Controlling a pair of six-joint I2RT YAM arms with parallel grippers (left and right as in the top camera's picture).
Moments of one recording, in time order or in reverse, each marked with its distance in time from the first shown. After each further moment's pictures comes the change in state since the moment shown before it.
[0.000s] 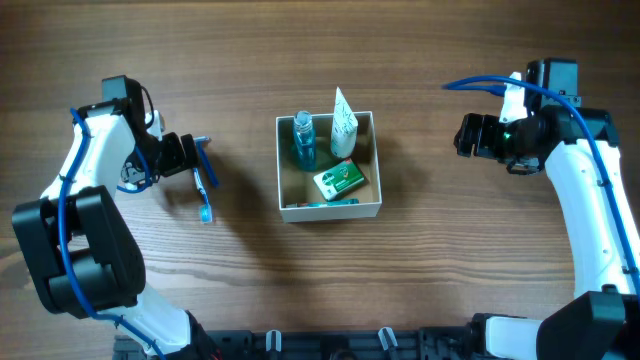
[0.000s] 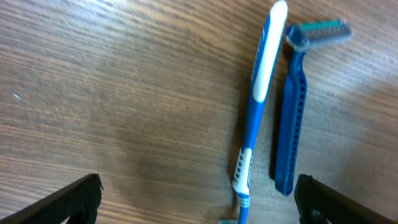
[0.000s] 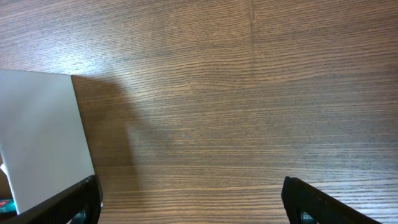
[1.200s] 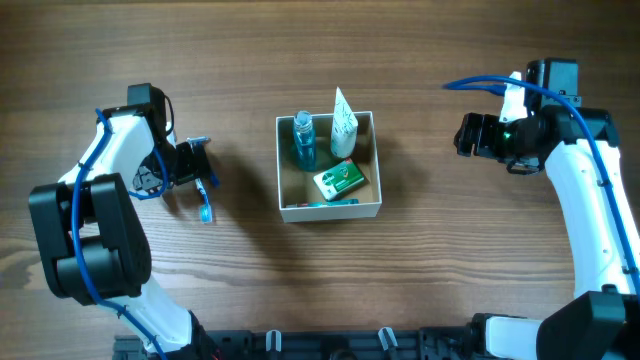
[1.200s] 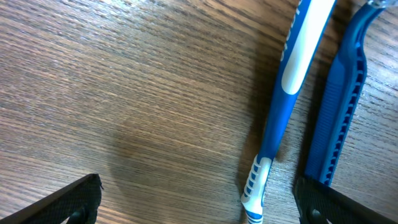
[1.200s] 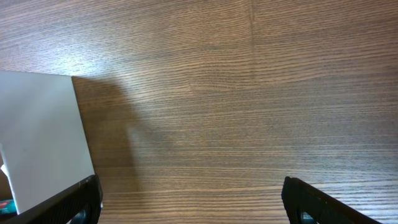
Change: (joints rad) left arm -0.066 0.052 -0.043 0.016 -0.085 -0.082; right arm 0.000 0.000 0.000 0.003 0.000 0.000
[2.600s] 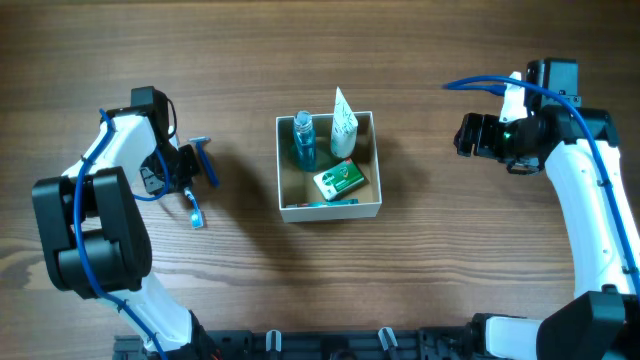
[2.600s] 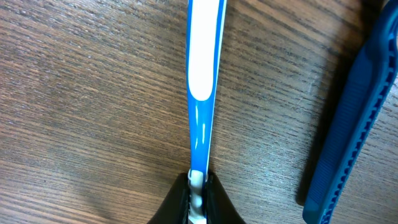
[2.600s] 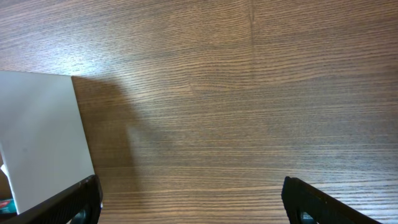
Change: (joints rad) left arm 0.000 0.035 -0.004 0.000 0.023 -0.026; right arm 0.000 0.000 0.000 0.000 0.000 0.000
